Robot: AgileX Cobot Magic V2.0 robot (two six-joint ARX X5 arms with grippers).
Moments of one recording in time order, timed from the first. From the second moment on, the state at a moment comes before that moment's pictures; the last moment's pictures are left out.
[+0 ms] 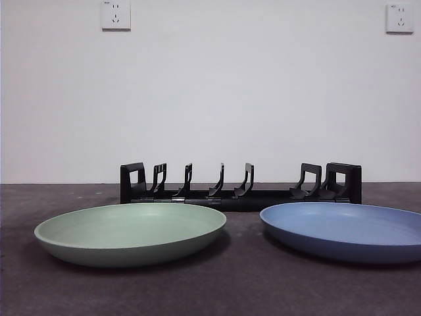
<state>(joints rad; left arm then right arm) -0.07 0.63 0.84 -0.76 0.65 -0.01 -0.08 0.72 1.07 -1.10 -0.42 -0.08</state>
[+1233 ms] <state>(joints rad) -0.33 0.83 0.99 -0.77 0.72 0.13 -0.04 1.55 1.07 -0.91 -0.38 -0.06</state>
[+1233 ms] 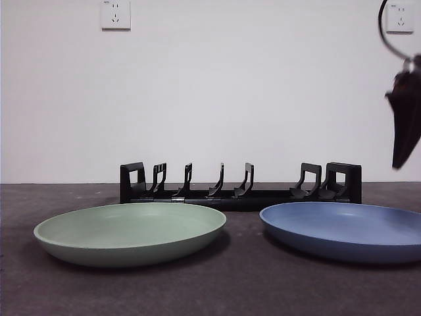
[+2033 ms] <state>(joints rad) -0.36 0.85 0.99 -0.77 0.71 0.15 0.03 1.71 1.07 -0.79 -0.29 -0.06</state>
